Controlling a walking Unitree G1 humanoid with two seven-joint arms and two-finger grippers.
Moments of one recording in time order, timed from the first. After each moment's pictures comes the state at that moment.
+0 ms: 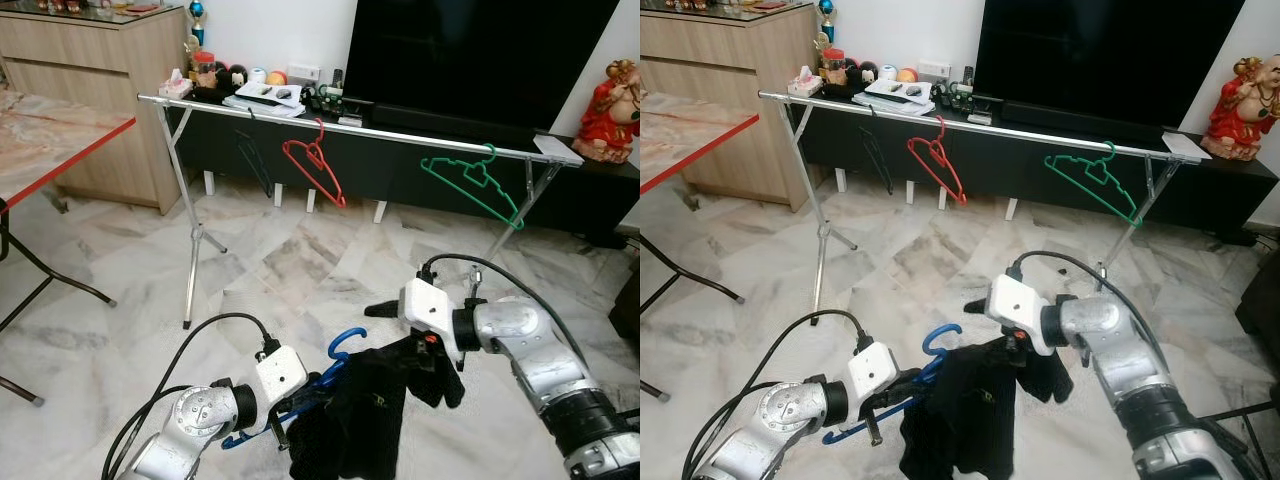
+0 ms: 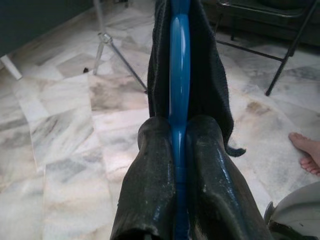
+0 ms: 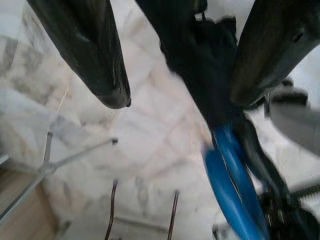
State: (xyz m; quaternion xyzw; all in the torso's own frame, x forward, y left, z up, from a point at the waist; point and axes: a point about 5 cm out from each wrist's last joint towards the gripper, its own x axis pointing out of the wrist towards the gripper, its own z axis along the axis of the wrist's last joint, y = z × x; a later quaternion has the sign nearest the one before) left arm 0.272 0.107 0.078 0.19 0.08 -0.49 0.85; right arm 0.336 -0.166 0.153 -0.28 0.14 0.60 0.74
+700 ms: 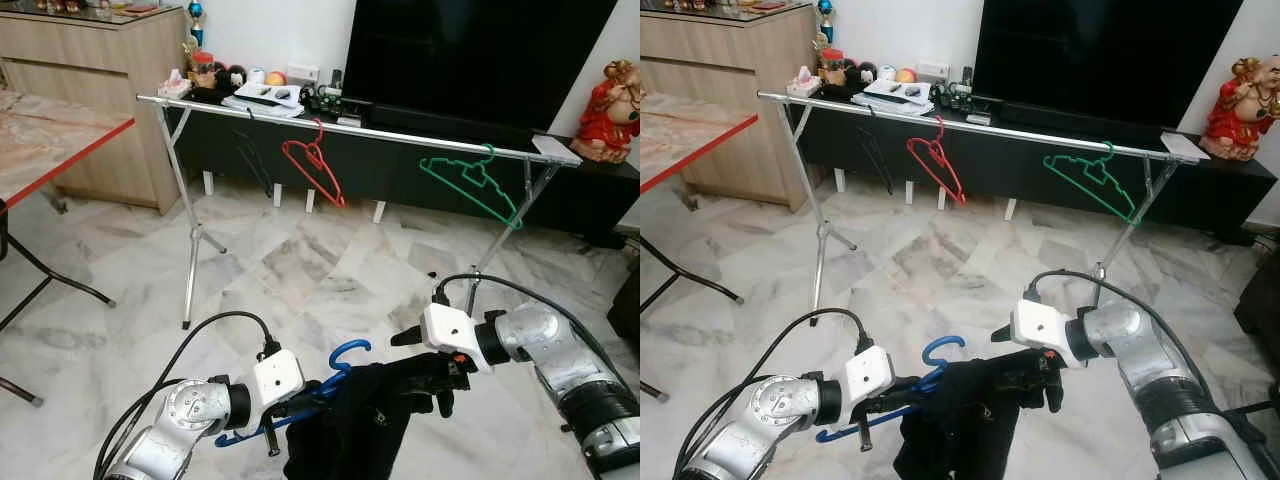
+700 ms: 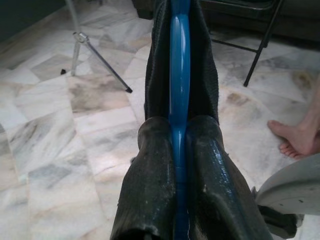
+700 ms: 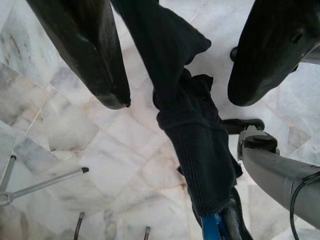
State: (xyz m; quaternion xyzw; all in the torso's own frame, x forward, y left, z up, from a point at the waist) left arm 0.269 0.111 0.080 0.19 0.09 -0.54 0.82; right arm 0.332 -0.186 0.129 -0.31 0.19 0.62 0.69
